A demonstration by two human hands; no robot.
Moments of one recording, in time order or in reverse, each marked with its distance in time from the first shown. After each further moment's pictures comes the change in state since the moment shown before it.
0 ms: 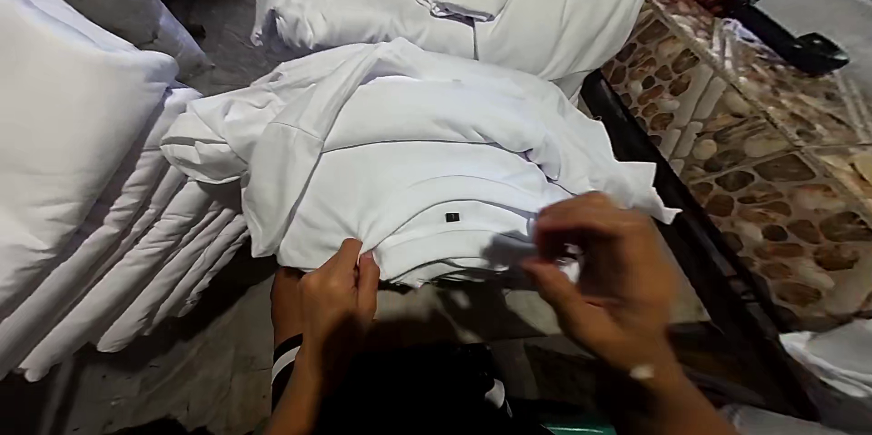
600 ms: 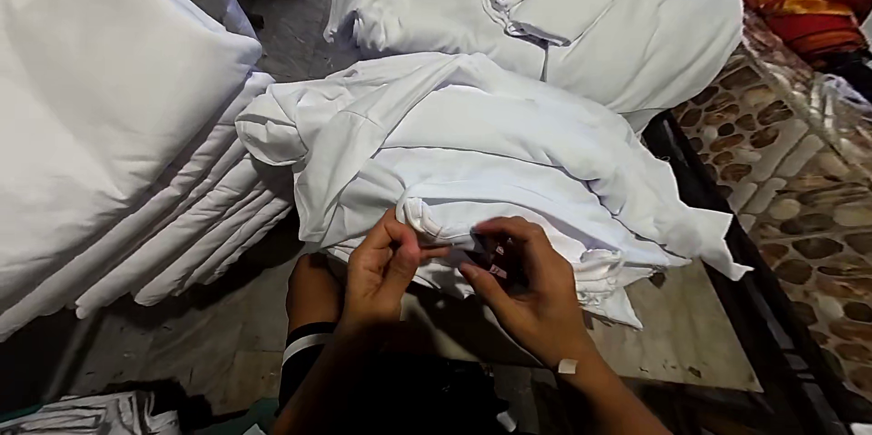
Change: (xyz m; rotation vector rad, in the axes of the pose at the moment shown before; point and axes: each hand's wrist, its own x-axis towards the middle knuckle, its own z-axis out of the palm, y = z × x) left_hand 0.013 -0.006 -0.004 -1.268 -0.026 -0.115; right_hand 0.013 -0.013 0.079 0.131 -0.044 0.063
